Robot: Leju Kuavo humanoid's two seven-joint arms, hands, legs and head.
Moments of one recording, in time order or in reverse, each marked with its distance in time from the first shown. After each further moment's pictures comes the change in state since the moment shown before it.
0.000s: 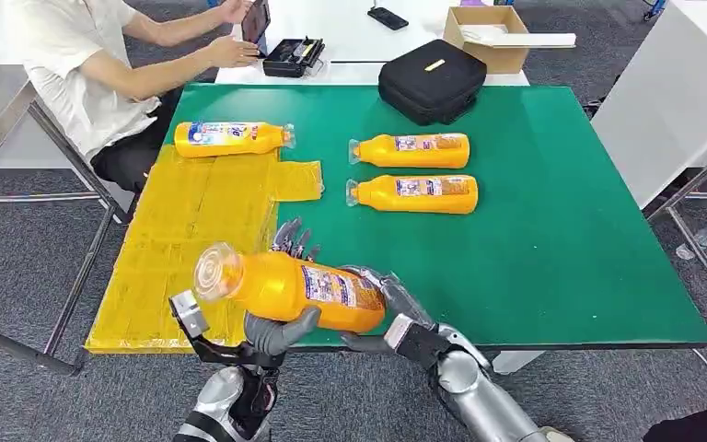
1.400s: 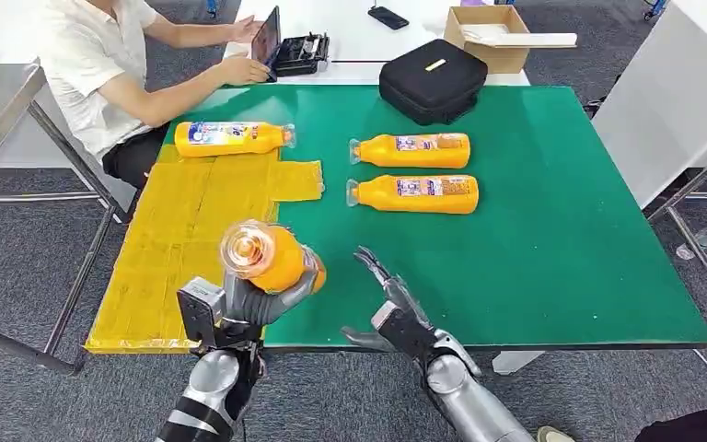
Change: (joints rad) left arm -0.032 0.002 0.063 -0.075 -0.403 0.448 0.034; right arm -0.020 0.071 -0.051 0.166 0.046 -0.198 0.087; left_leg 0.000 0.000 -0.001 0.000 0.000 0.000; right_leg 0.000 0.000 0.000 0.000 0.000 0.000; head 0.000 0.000
